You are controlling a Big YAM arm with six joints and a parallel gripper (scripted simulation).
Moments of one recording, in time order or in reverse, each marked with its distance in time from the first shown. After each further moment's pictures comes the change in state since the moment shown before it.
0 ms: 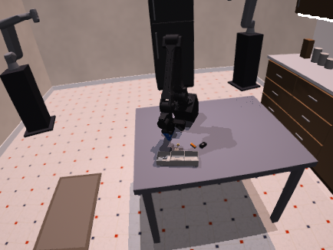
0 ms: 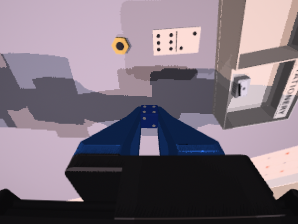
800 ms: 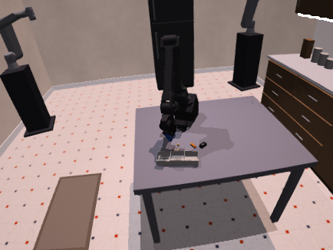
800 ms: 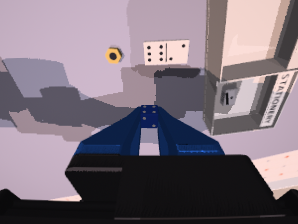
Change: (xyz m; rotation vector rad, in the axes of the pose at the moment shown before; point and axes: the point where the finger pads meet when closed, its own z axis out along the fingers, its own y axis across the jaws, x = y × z) arm -0.012 -0.012 -0.003 -0.024 0.007 -0.014
